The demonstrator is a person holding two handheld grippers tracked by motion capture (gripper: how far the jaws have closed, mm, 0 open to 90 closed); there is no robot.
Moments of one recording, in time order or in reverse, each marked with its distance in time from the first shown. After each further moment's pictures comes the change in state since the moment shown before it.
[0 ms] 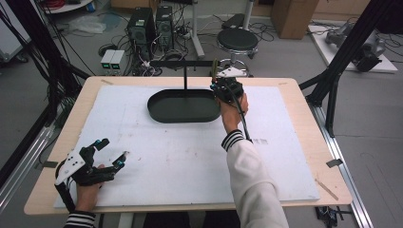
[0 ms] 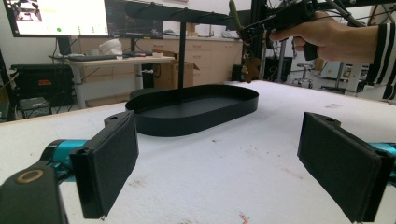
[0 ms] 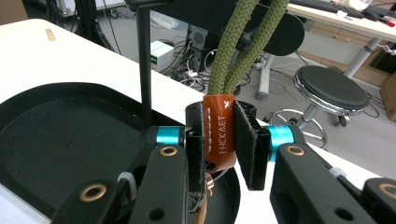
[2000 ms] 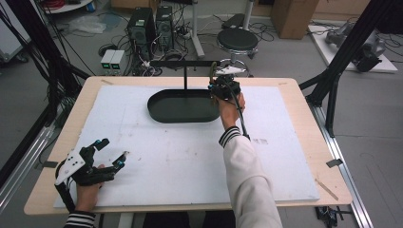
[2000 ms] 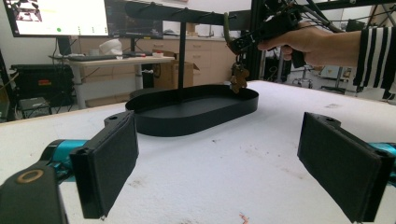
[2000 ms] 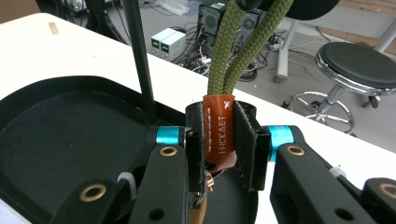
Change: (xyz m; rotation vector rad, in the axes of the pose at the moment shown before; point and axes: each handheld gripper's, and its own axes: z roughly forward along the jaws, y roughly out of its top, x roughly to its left) left arm 0.000 0.000 0.000 0.000 -0.001 0.000; right arm -0.010 -0.006 0.030 0.057 0.070 0.064
